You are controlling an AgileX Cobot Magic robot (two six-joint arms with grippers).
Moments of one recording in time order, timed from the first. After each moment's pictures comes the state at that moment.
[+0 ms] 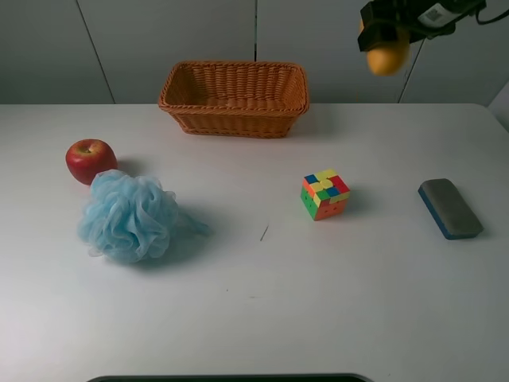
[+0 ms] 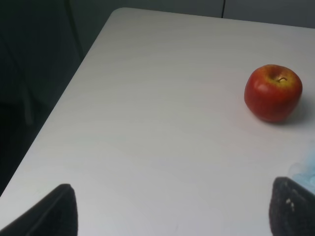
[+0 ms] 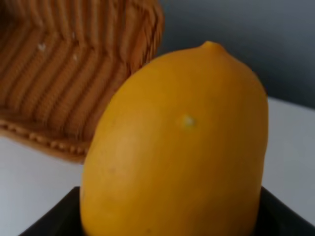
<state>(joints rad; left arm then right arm) 0.07 0.00 -0.51 0.18 1.10 -0.20 0.16 1.67 -1.37 0.22 0.63 -0.28</state>
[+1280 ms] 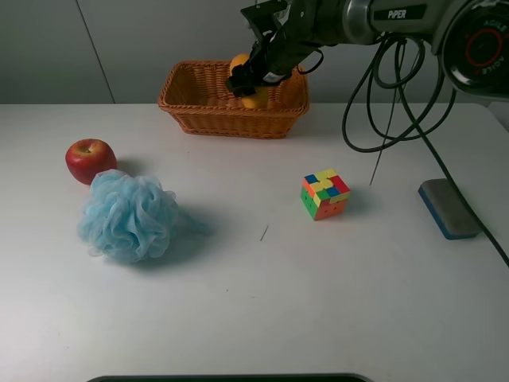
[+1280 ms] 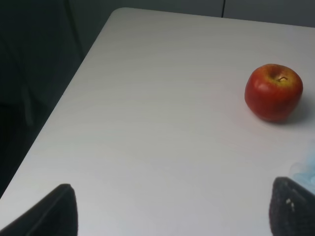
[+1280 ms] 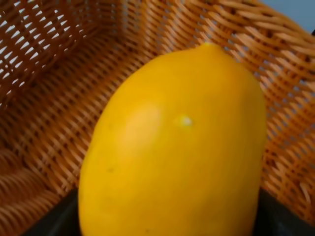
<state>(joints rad) 0.07 0.00 -0.51 0.18 1.10 -0.20 0.44 2.39 -1.93 0.25 0.50 -0.40</state>
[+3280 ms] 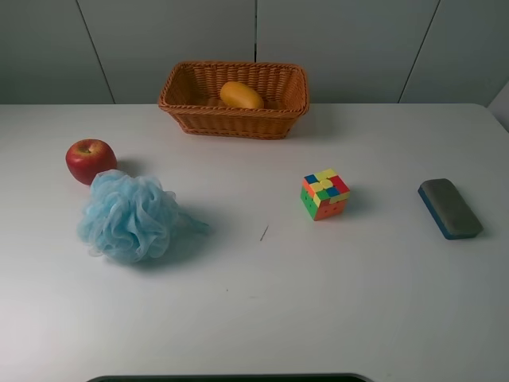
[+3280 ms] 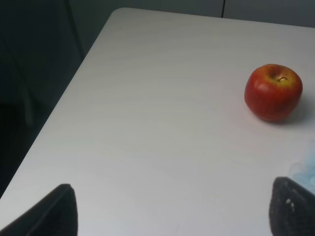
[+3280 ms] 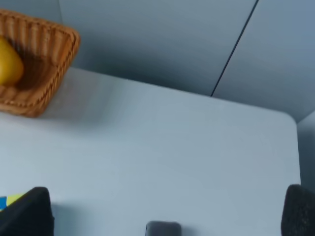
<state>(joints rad) 0.07 0.00 -0.51 0.18 1.10 -0.20 -0.14 0.99 -1.18 0.20 0.97 -0.42</state>
